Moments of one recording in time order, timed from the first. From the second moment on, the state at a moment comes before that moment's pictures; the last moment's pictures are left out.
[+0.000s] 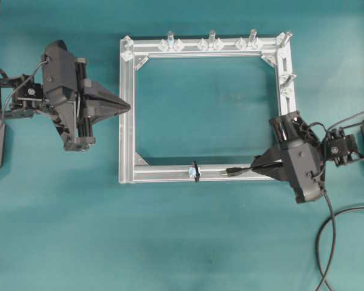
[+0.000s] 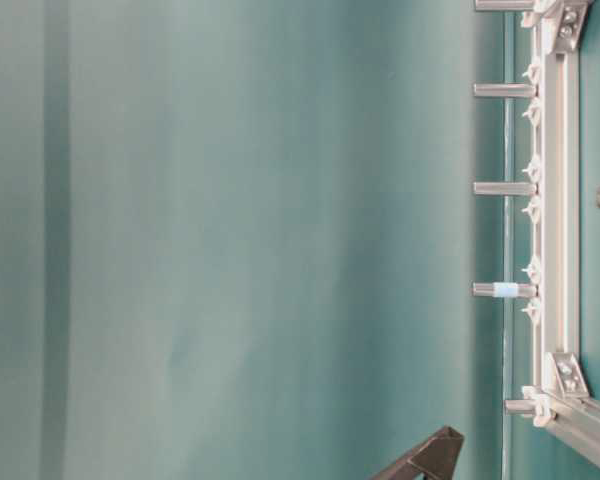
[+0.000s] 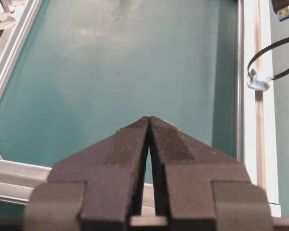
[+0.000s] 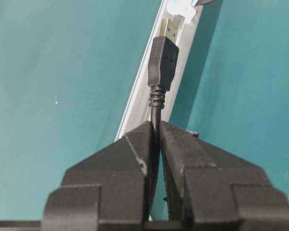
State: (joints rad) left arm 0.12 -0.36 1.04 -0.06 -0.19 0.00; right arm 0.14 -0.27 1.03 -0.14 -0.06 0.06
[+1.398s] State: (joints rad) left arm 0.12 -0.36 1.04 -0.06 -0.19 0.00; right arm 0.12 -0.19 0.98 -0.14 -0.06 0.06
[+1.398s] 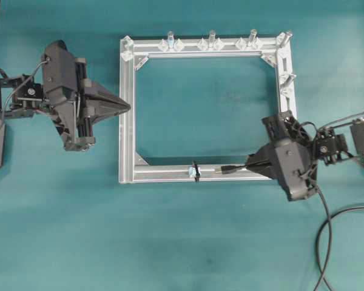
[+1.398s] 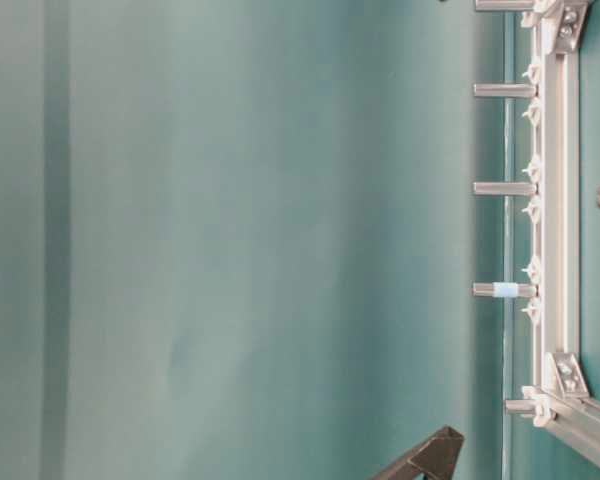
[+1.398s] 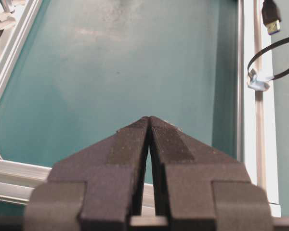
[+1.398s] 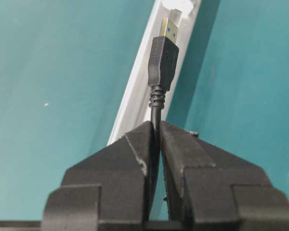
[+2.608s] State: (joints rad) left arm 0.12 -0.36 1.04 -0.06 -0.19 0.00; right arm 0.08 0.05 0.72 -0.14 -0.08 0.10
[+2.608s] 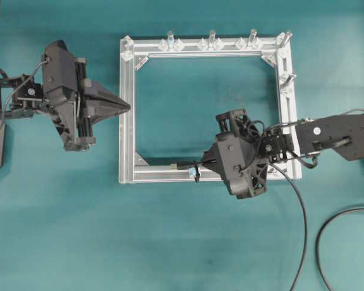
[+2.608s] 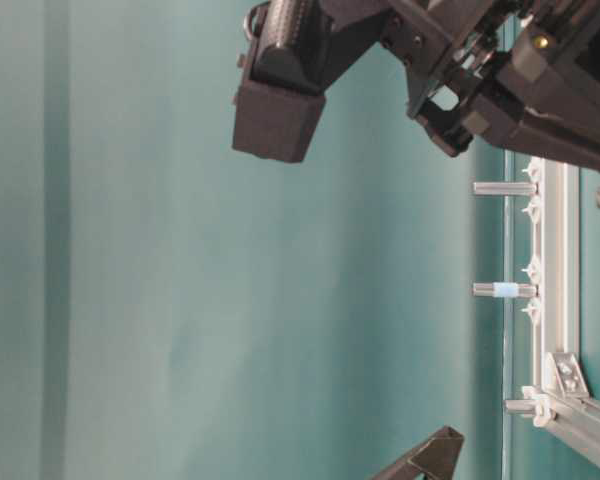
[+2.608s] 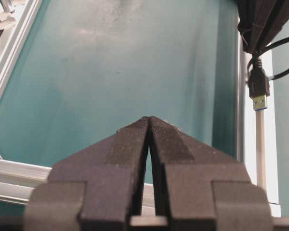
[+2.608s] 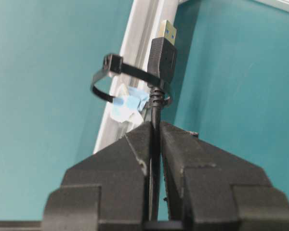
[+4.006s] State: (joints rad) left arm 0.06 -0.36 1.01 -0.06 -0.15 0.00; right arm 0.08 0.05 0.72 -0.15 -0.10 0.10
